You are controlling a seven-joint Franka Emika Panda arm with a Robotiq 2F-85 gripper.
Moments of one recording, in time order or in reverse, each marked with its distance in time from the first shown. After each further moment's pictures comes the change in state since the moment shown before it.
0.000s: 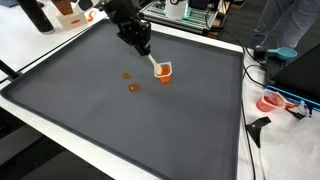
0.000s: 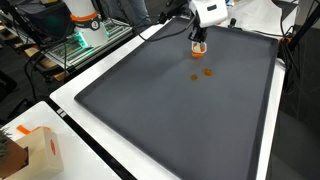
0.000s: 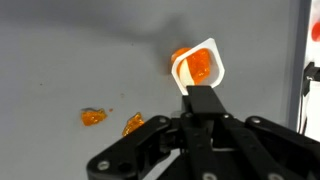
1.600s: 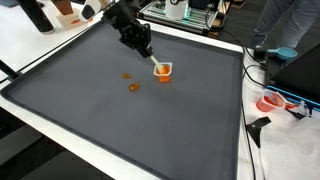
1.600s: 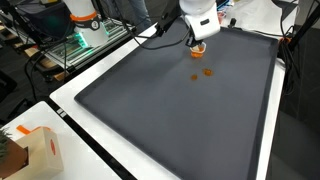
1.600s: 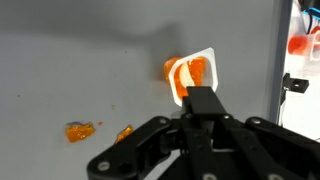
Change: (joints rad) arm -0.064 0.032 0.027 -0.019 0.127 -0.030 -0.185
